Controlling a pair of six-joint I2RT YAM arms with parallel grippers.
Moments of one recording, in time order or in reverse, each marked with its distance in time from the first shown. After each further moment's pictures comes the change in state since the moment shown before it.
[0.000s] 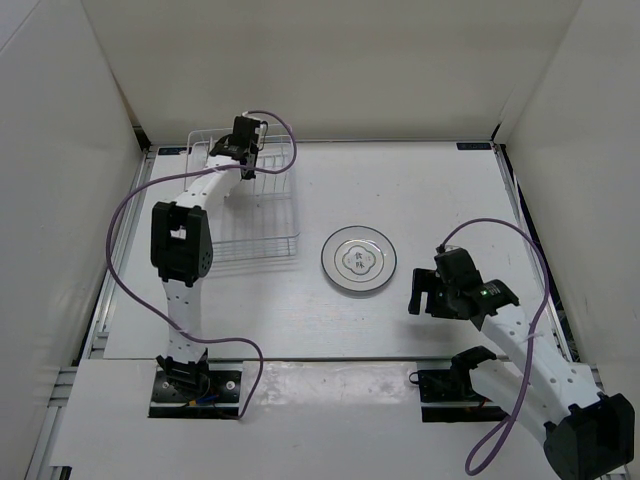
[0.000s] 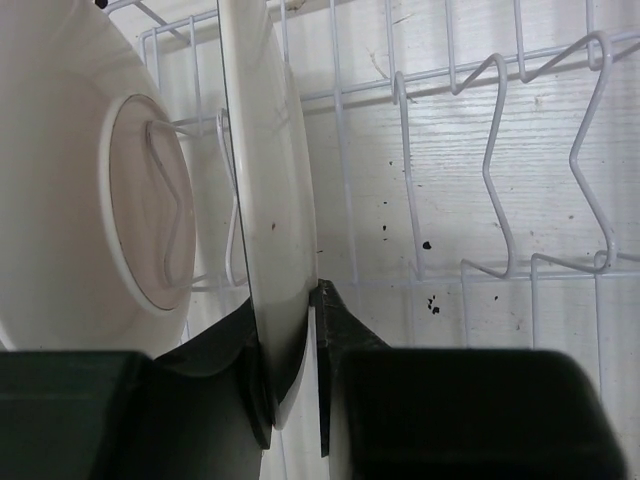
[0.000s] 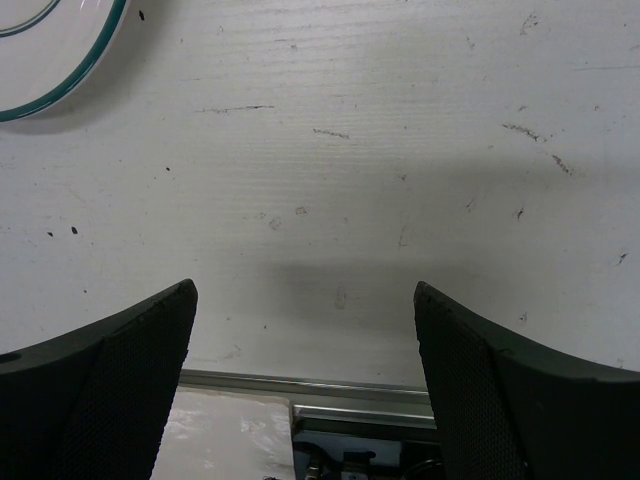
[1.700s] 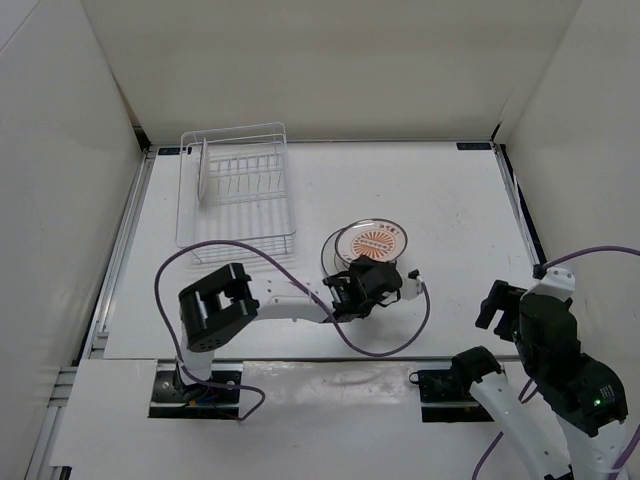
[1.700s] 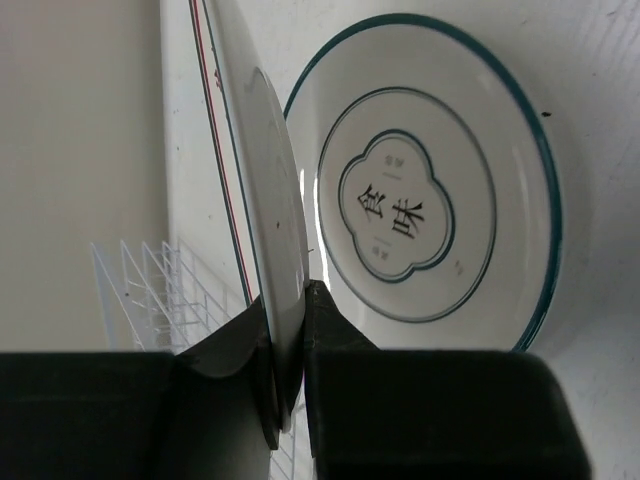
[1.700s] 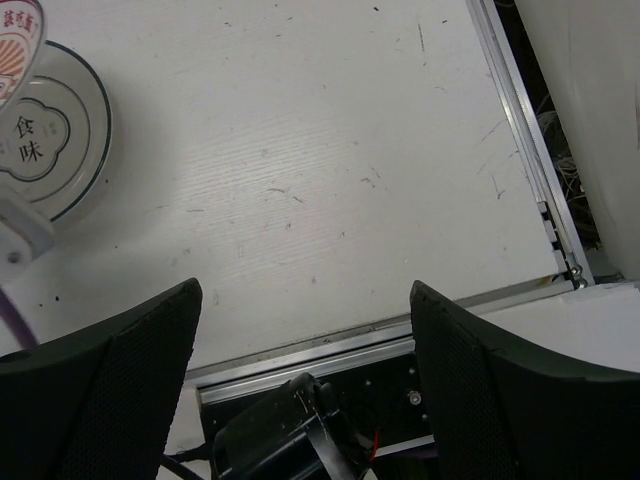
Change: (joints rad) left arm -0.968 -0.288 -0.676 0.546 -0.250 0.648; right arm 0.000 -0.509 0.446 -0.526 0.434 -0.053
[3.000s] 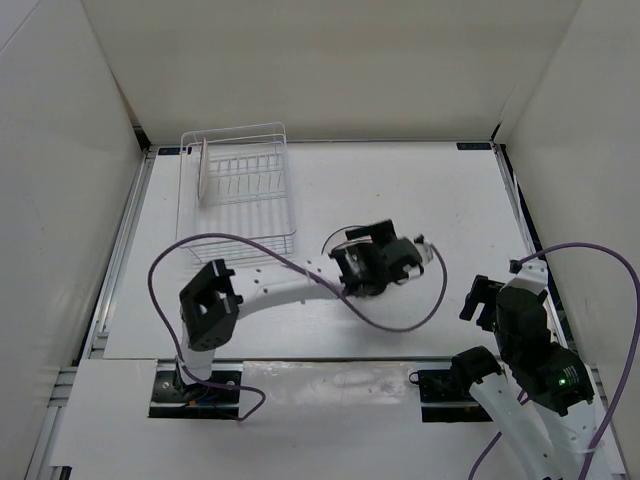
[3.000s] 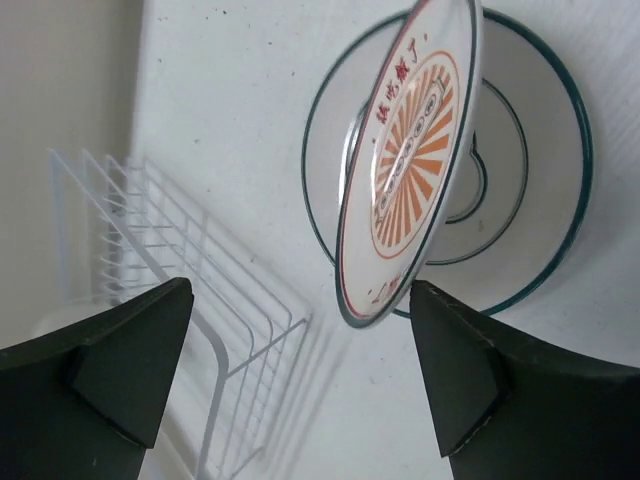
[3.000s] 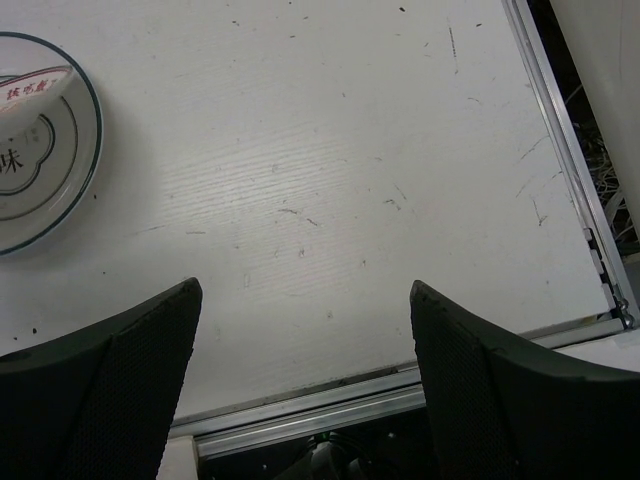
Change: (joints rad) left arm -0.028 0.053 0.341 -0.505 -0.101 -0.284; right arm 0.000 -0.067 -0.245 0.198 0.001 -0.028
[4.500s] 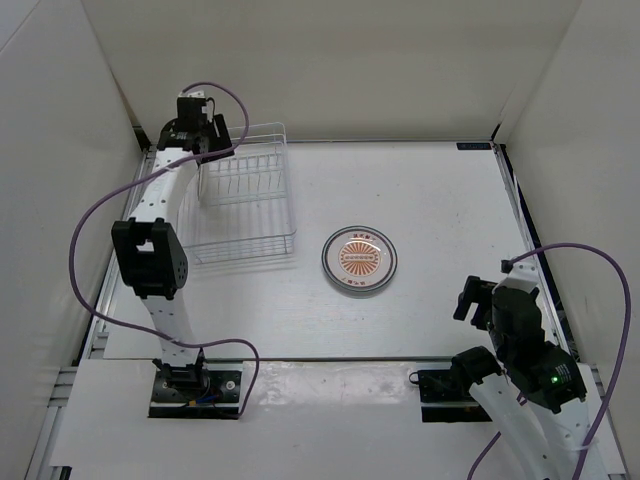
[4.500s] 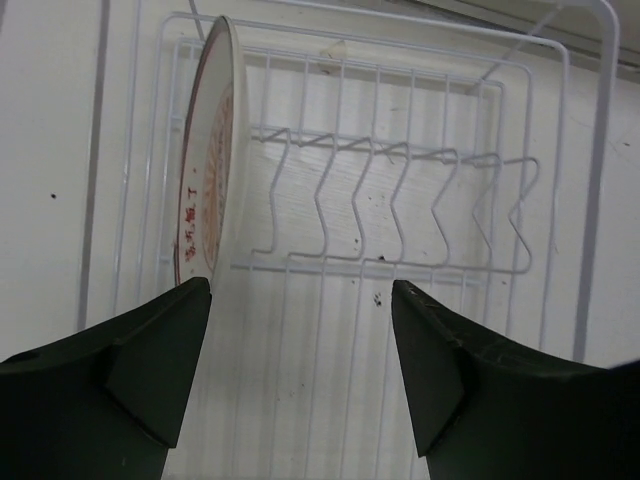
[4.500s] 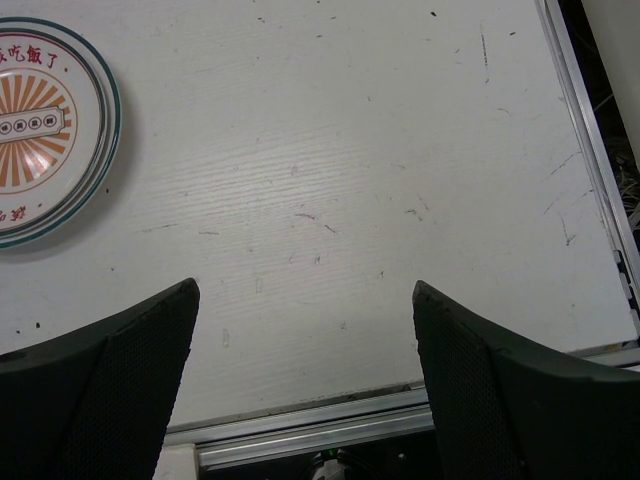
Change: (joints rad) left arm 1.186 0.019 0.317 -0.118 0.631 -0.695; right arm 0.000 -0.026 -0.060 0.064 -0.042 -0.034
